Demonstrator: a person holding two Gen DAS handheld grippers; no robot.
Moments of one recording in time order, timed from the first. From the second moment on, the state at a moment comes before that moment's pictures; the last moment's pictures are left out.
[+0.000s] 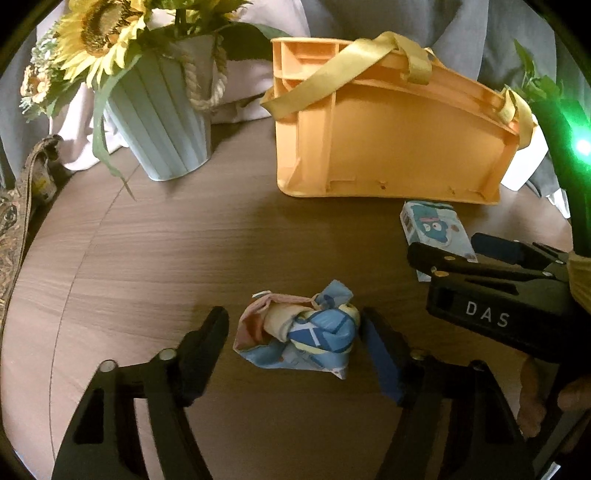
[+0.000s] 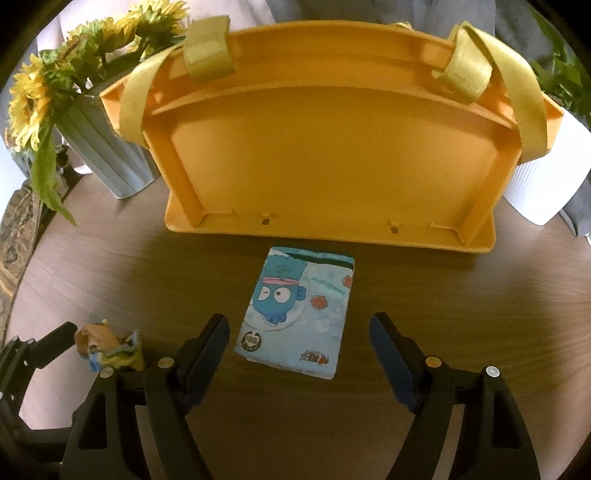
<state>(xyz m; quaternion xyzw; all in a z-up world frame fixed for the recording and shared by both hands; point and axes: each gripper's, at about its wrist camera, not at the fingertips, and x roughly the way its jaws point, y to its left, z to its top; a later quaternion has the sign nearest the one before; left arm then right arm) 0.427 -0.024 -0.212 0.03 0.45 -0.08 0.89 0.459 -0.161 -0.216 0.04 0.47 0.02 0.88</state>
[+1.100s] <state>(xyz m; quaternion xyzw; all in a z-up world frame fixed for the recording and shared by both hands) 0.406 -0.023 -0.160 0.01 0.39 -0.08 0.92 0.436 -0.157 -0.182 0.05 0.43 0.02 0.90</state>
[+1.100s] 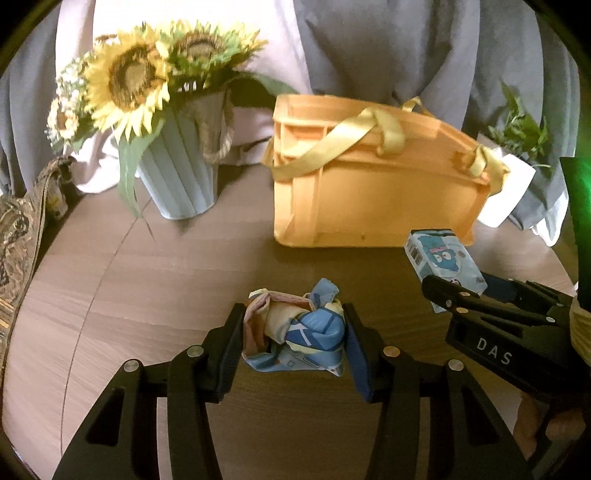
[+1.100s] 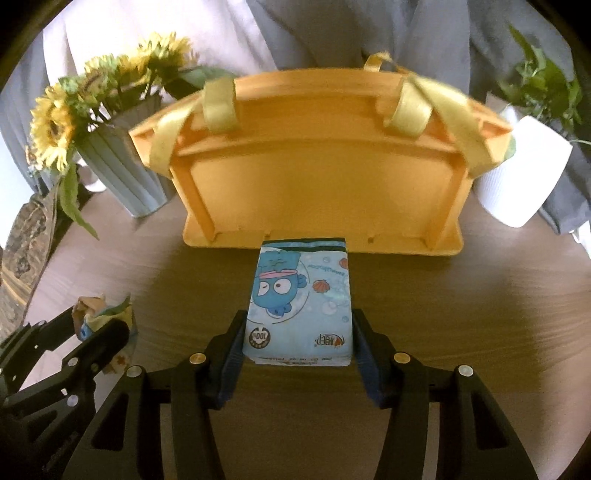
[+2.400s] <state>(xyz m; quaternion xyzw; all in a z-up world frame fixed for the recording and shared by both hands) 0.392 -0.044 -0.024 0.01 0.23 -0.14 0.96 0.374 -0.195 -0.030 0.06 0.25 -0.04 0.96</state>
